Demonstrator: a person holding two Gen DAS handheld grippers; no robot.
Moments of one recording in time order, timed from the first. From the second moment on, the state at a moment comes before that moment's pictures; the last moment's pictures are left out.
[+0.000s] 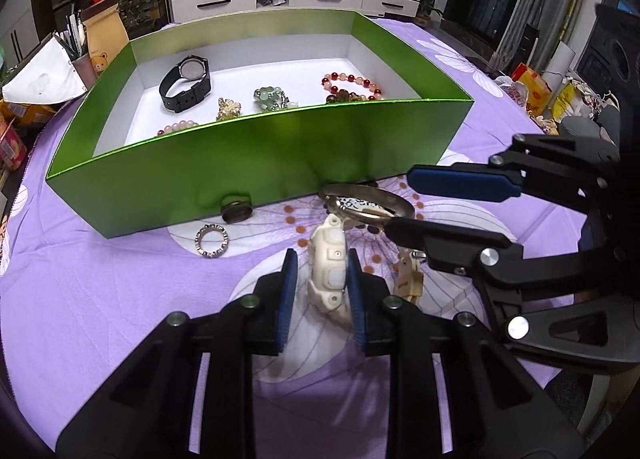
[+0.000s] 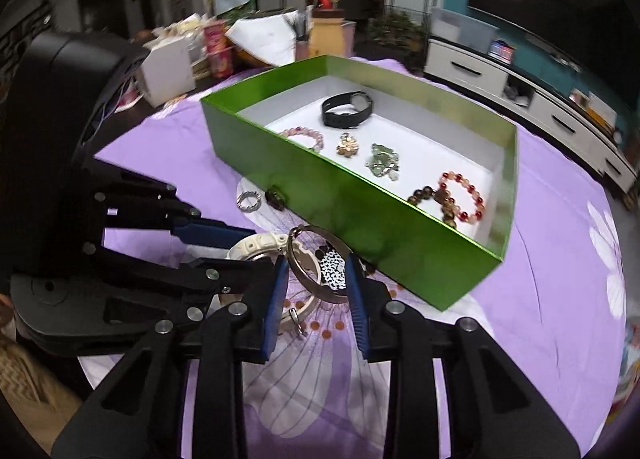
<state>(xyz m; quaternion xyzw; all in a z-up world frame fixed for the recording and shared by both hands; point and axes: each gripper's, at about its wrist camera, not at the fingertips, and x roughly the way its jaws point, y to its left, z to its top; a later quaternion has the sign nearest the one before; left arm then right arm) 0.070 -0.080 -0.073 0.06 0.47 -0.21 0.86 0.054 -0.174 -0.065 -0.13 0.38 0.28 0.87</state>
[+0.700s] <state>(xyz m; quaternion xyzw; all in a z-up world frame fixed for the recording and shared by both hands) 0.067 -0.077 -0.070 0.06 0.46 -0.21 0.86 0.050 -0.212 -0.054 0.00 0.37 0.31 0.88</state>
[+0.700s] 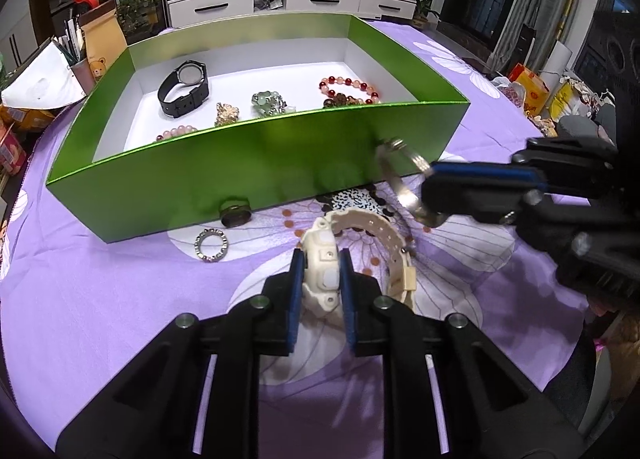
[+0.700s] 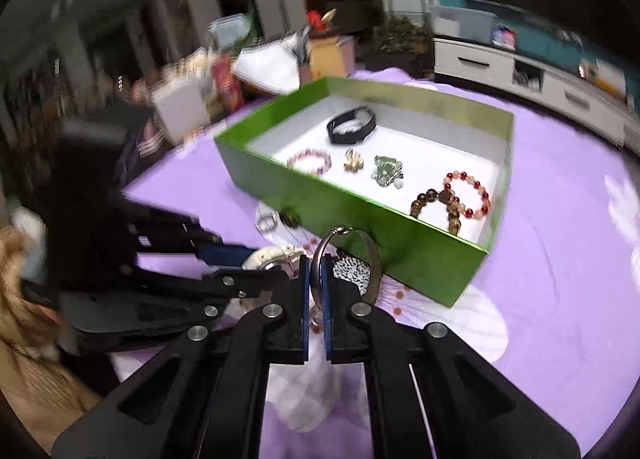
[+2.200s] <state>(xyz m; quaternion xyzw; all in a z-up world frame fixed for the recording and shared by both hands) 0.041 0.006 -0.018 -0.06 0.41 -0.16 0.90 -0.014 -0.245 -0.034 0.18 0.30 0.26 0.90</state>
